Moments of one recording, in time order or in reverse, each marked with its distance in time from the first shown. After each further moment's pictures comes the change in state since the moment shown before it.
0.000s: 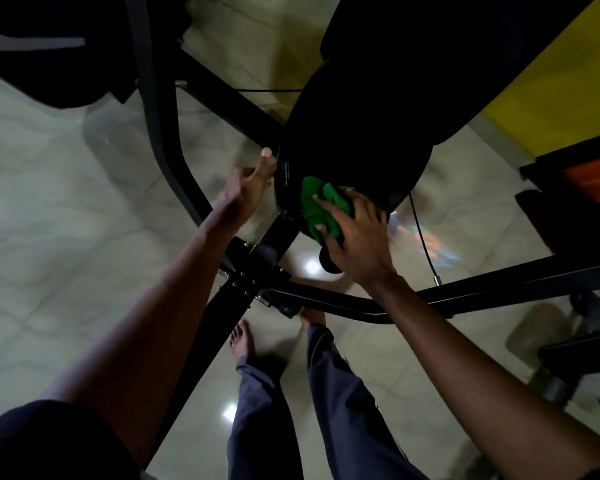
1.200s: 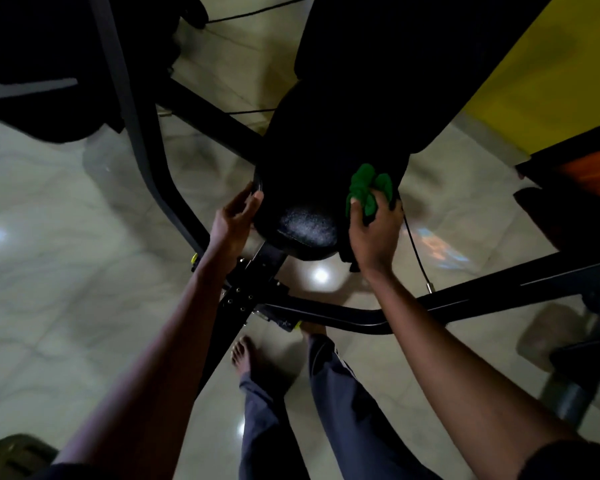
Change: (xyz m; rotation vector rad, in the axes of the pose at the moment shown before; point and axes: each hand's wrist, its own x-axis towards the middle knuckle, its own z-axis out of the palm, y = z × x) left_hand -0.004 -0.017 0.026 -0.150 0.146 0.002; right_hand 0.023 0.054 0.006 0.461 0.270 0.666
